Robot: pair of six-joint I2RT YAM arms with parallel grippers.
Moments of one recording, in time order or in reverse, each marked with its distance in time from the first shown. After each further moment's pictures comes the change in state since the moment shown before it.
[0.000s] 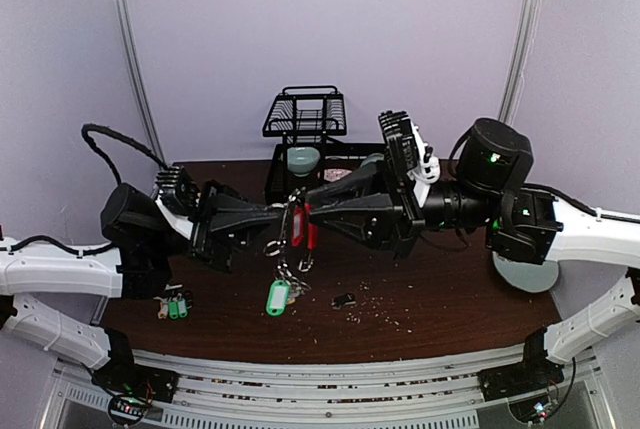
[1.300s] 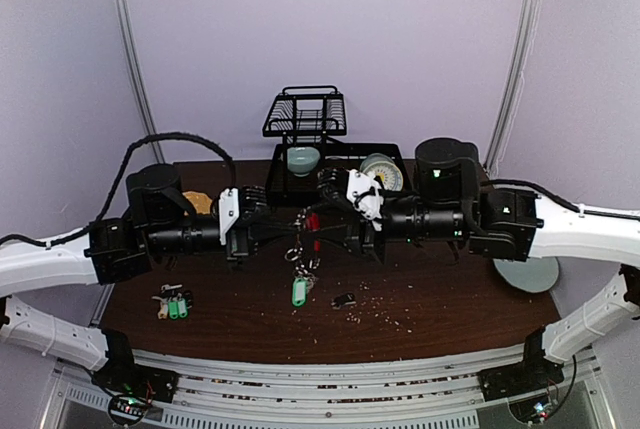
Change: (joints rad) left arm 0.016 -0.108 0.146 -0.978 -0.352 0.467; right arm -0.033 0.073 0.019 -0.346 0.365 -0.361
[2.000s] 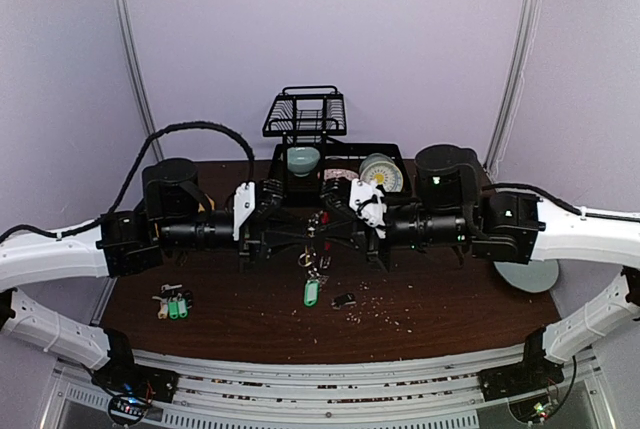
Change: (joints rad) left arm 0.000 0.084 0.061 -0.020 0.043 -0.077; right arm -0.006 -0.020 -0.031 -0.042 -0.010 0.023
